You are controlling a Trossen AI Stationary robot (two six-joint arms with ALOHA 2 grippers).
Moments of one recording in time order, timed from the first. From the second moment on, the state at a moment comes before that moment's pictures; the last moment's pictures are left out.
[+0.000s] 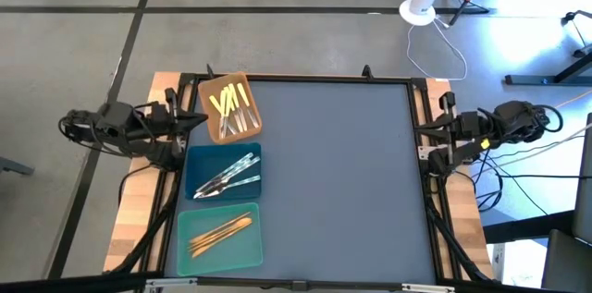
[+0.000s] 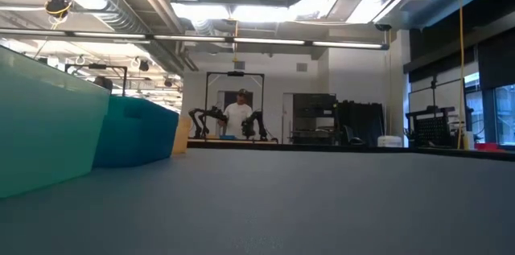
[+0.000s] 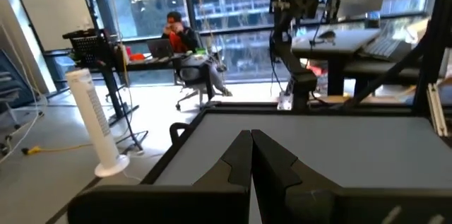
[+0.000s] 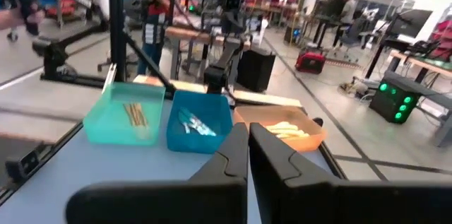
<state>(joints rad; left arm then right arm) -0.23 0.26 0.67 -0.44 -0.53 0.08 0.39 0.30 0.88 -0.67 0.36 -0.14</state>
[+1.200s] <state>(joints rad) -0.23 0.00 0.10 -0.02 -0.43 0.03 0.39 0.00 0.05 0.20 0.44 -0.13</state>
